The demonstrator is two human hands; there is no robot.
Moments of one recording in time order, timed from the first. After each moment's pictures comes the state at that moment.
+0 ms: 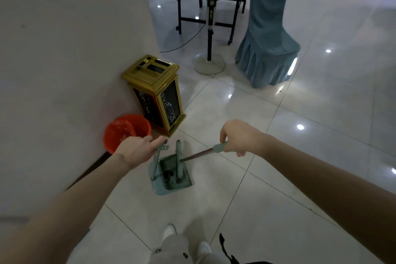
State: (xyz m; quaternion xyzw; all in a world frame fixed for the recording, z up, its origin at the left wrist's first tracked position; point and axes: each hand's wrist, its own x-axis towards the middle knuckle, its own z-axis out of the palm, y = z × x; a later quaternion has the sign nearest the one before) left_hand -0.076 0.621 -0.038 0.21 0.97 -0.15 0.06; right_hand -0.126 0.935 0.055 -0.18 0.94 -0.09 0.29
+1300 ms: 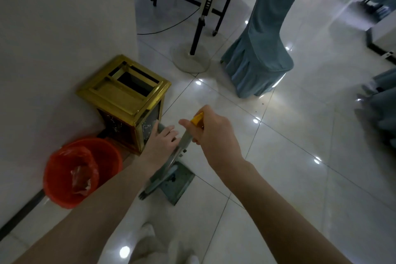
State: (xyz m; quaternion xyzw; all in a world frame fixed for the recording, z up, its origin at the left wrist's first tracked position) left_hand -0.443 0.548 -0.142 0.22 0.97 0.06 0.00; right_hand -0.434 0.683 0.040 -0.08 0.96 -0.25 0.05
